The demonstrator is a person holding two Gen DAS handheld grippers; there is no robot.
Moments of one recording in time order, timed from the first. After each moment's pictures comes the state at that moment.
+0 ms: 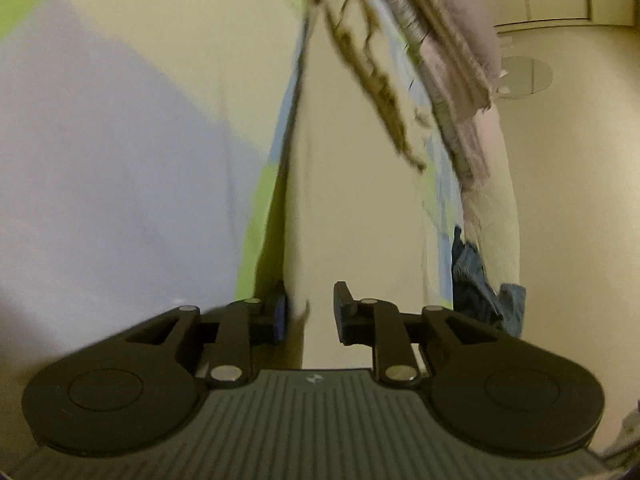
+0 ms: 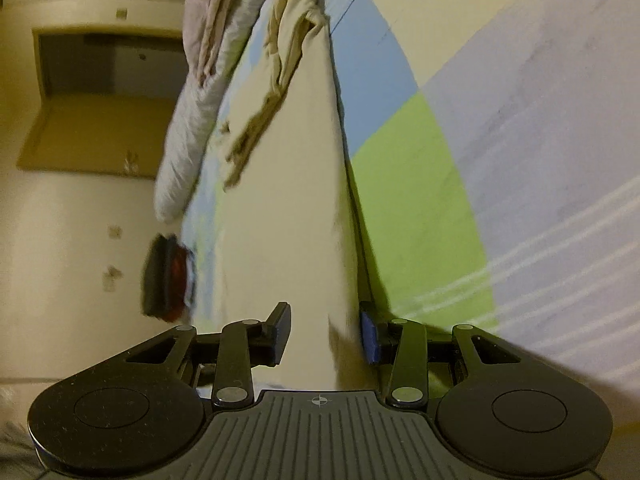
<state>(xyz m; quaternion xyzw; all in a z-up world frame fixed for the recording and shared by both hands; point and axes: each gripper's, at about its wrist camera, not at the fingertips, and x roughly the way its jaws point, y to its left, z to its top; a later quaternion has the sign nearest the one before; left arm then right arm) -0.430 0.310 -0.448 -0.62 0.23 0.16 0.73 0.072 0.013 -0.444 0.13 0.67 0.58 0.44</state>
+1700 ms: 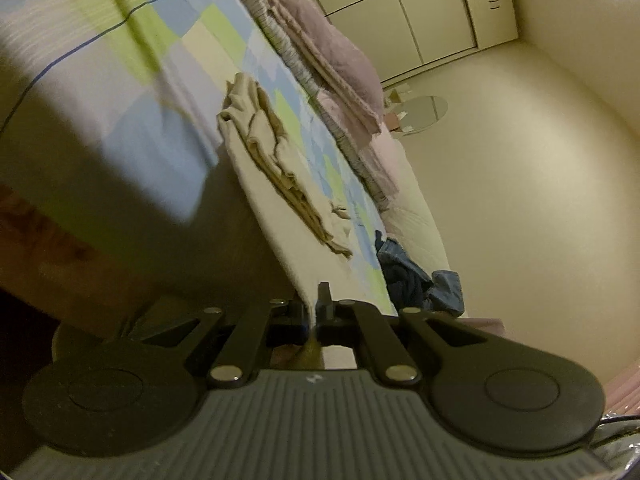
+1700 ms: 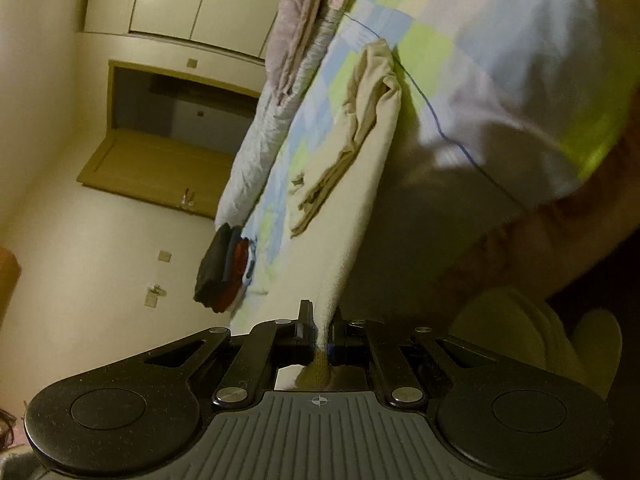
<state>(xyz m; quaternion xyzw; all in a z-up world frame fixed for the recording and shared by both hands) -0.666 0.059 -0.376 -0.56 0.09 0.16 0.81 -0.141 -0.293 -0.361 0.22 0.59 0.59 0.50</state>
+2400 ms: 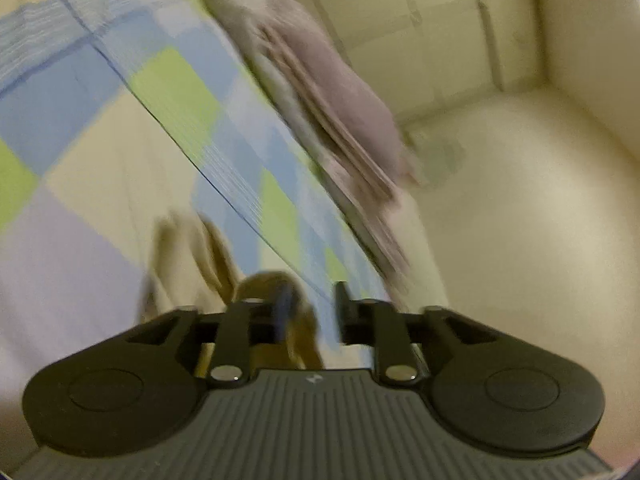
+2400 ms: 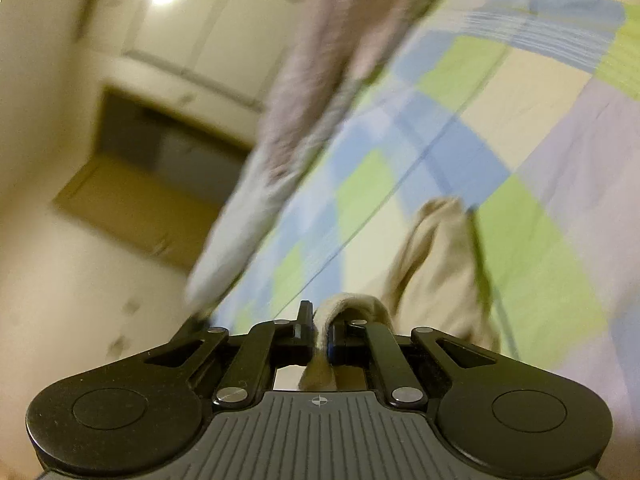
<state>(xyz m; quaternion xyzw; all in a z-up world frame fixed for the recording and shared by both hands) -0.484 0.316 -0.363 -0.58 0.05 0.21 0.79 0.001 -0.029 -0.338 0.21 0.54 0.55 0.60</state>
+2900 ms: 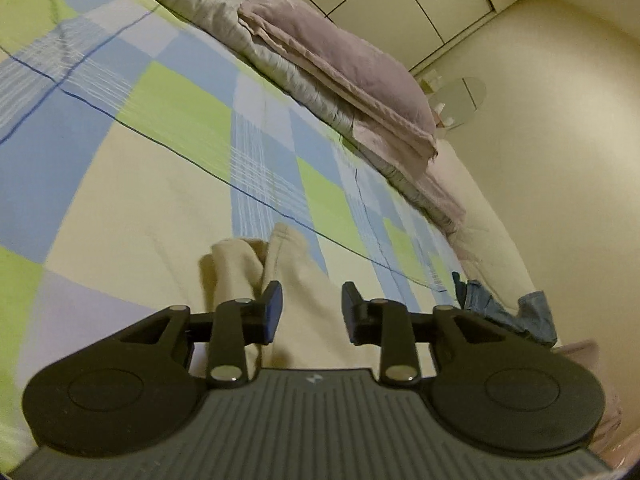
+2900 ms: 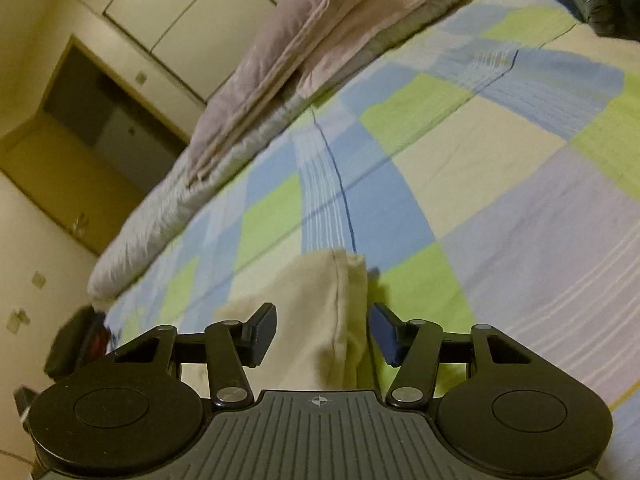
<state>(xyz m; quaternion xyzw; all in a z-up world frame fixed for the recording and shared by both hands) -0.442 0.324 -0.383 -0.45 0.15 0.21 0.85 0.009 -0.017 -0.373 0.09 0.47 0.56 0.68</state>
